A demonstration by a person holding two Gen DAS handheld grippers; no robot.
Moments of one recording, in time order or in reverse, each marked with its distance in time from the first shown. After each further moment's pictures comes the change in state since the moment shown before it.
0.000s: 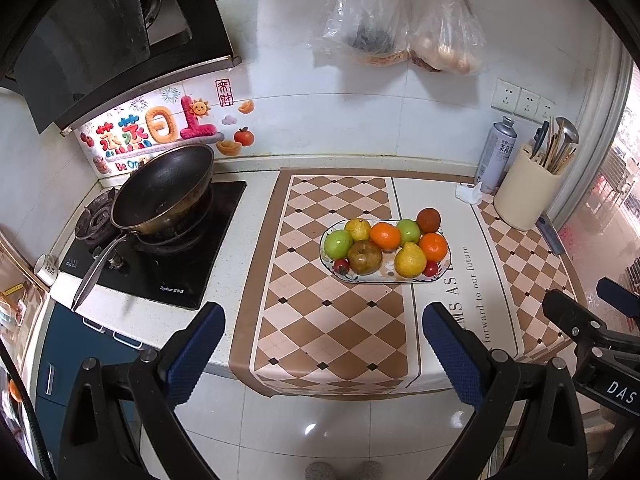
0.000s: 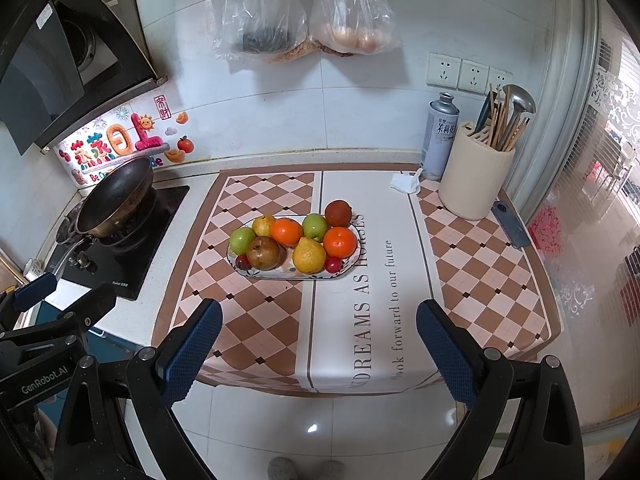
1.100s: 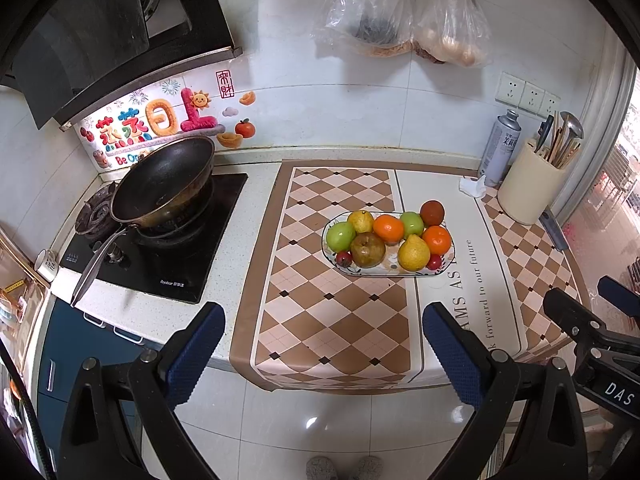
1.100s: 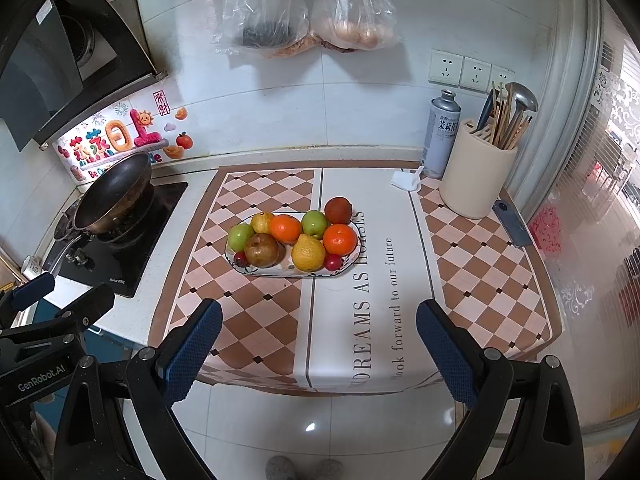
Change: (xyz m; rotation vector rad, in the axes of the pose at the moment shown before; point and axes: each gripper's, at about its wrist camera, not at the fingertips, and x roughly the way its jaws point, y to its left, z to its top) left arm 0.009 0.004 -0.007 -0.003 0.024 0.002; right arm 0.008 -0.001 -0.001 -0.005 0.011 -0.006
